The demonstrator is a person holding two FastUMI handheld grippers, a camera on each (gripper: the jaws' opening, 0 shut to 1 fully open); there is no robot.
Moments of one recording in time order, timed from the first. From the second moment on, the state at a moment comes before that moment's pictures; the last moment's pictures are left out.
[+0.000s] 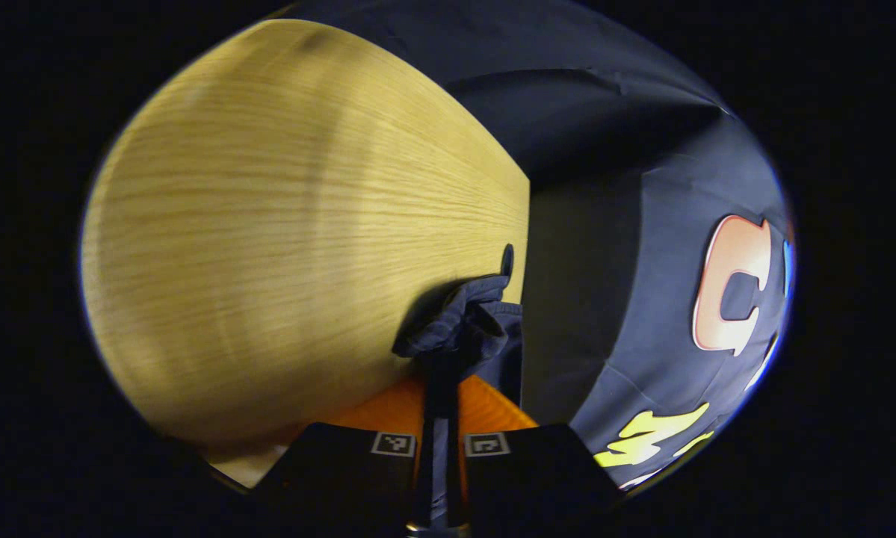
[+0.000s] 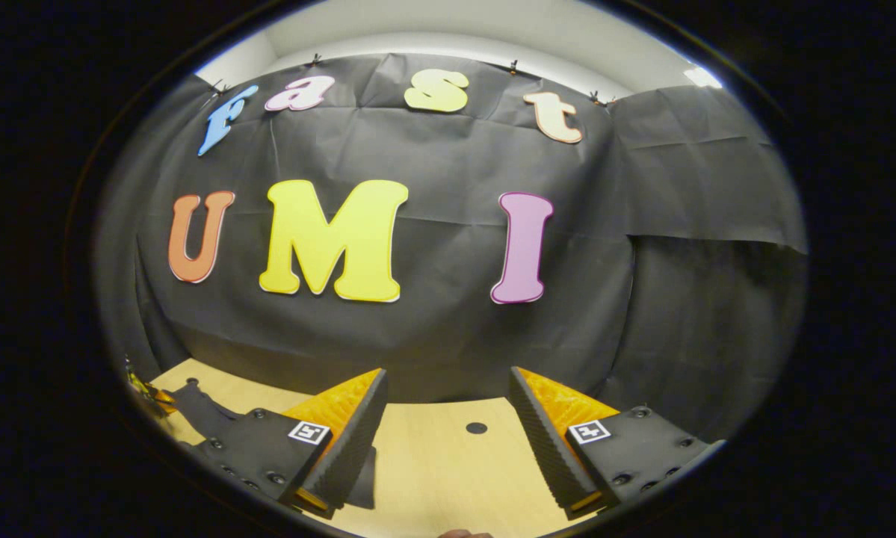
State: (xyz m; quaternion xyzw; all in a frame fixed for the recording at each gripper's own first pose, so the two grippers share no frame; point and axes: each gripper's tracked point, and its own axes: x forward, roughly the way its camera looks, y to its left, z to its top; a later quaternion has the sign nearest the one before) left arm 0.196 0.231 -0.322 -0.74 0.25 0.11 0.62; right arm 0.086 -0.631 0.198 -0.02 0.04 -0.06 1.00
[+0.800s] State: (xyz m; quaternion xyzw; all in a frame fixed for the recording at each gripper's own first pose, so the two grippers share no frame) left arm 0.199 0.184 -0.171 -0.46 0.19 0.08 0.86; right arm 0.054 -0.667 0.203 -0.02 0.03 -0.07 1.00
